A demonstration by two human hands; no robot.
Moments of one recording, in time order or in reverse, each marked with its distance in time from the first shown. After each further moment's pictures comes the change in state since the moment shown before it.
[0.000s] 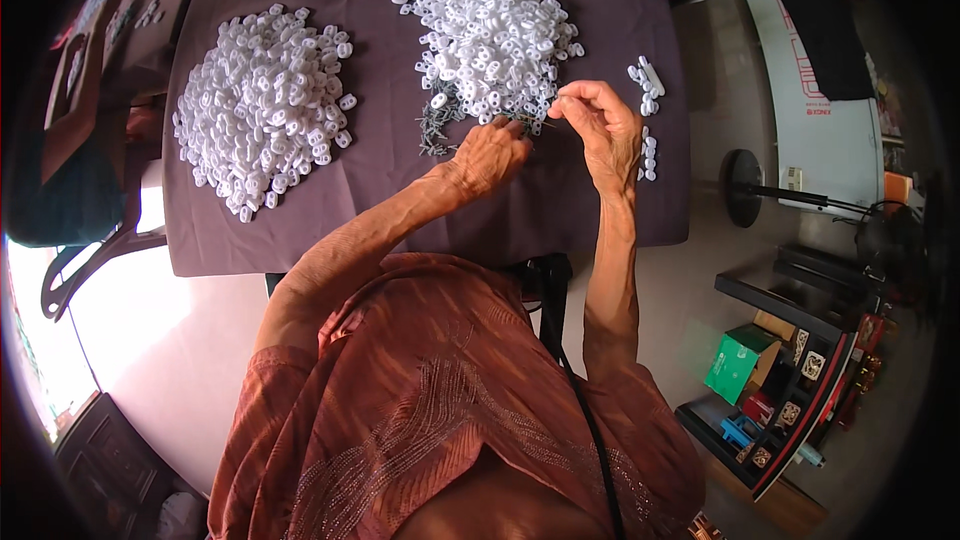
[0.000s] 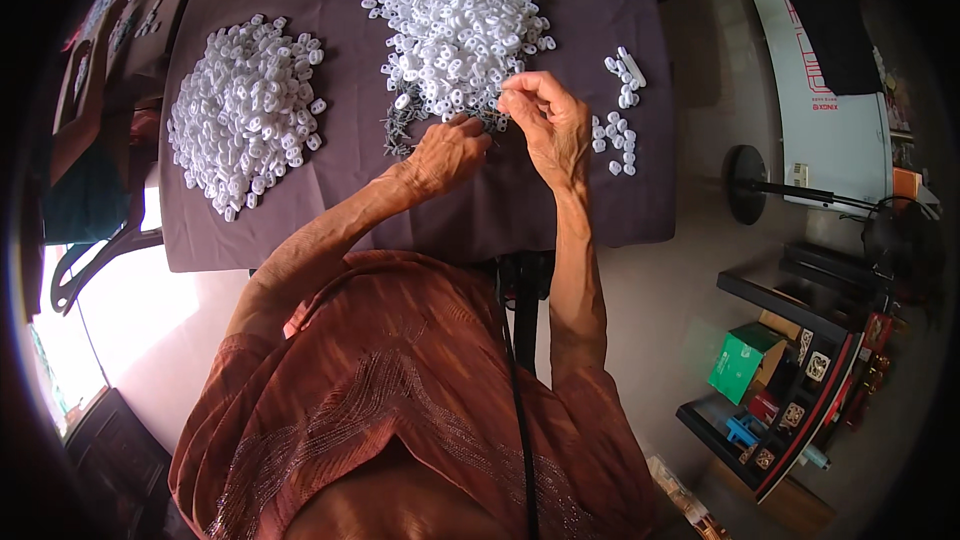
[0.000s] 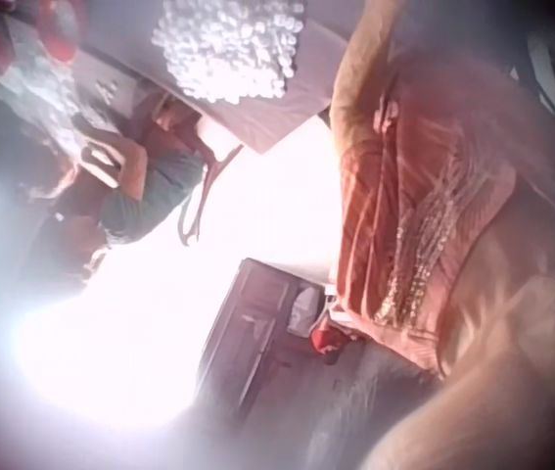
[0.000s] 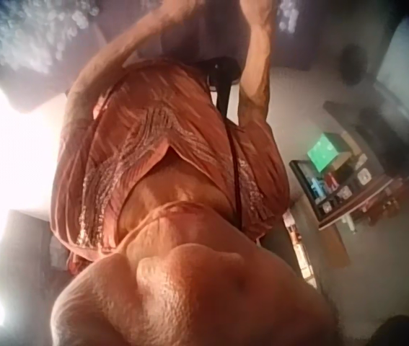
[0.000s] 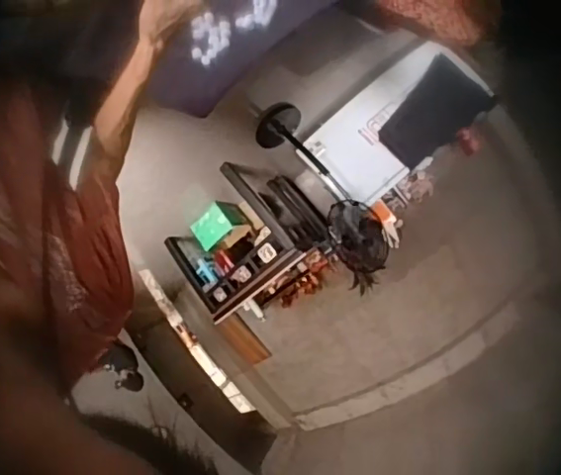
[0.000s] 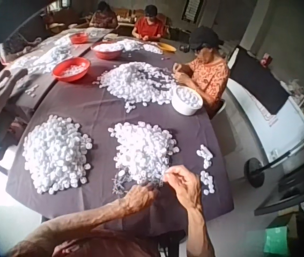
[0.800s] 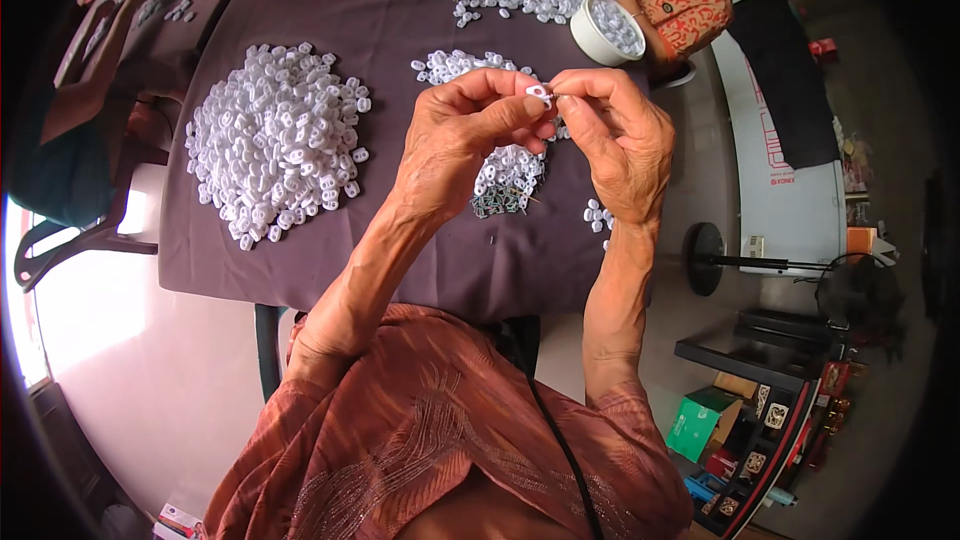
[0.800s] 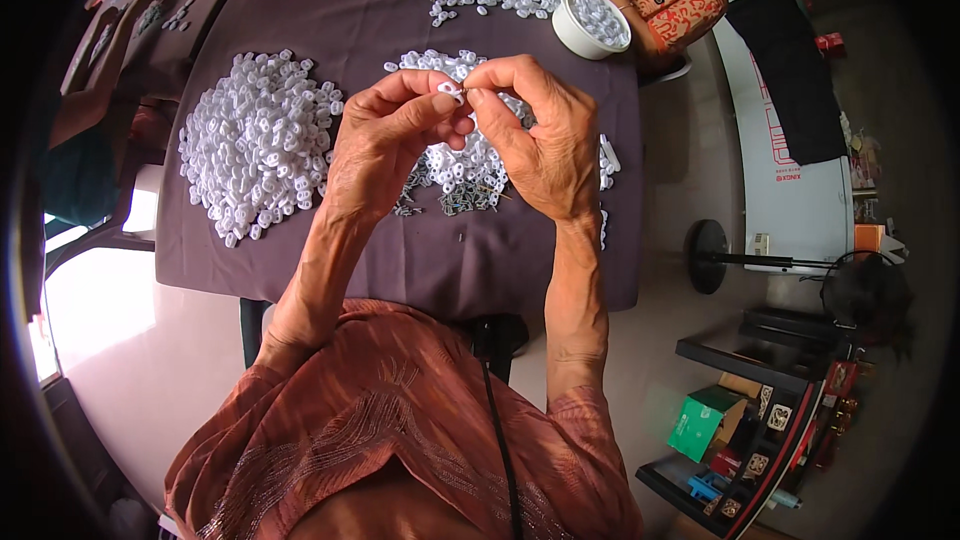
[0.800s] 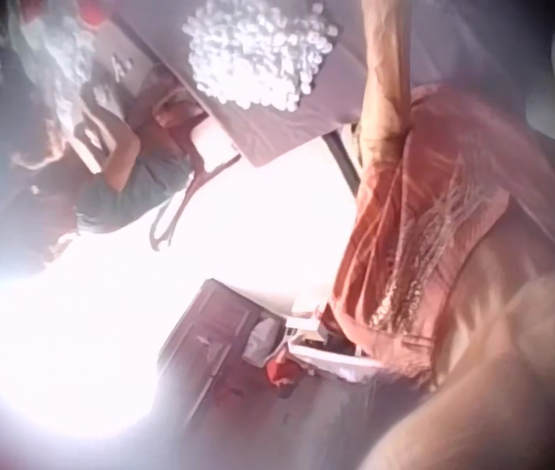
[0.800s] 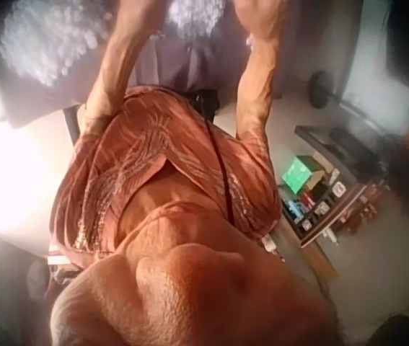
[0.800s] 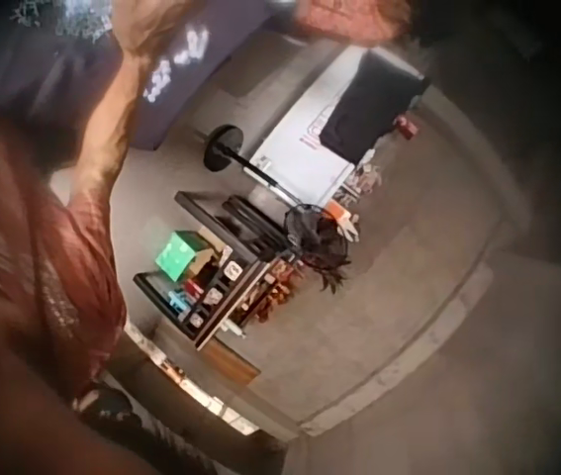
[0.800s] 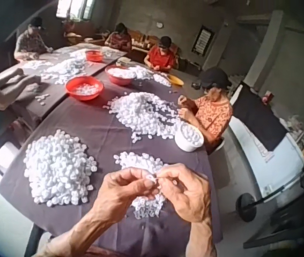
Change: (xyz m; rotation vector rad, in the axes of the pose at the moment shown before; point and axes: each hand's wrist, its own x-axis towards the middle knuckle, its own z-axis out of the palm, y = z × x) left_hand 0.001 0.025 -0.162 -1.795 0.660 -0.122; right_hand 0.051 -0.120 0.027 -0.275 -0.204 -0.475
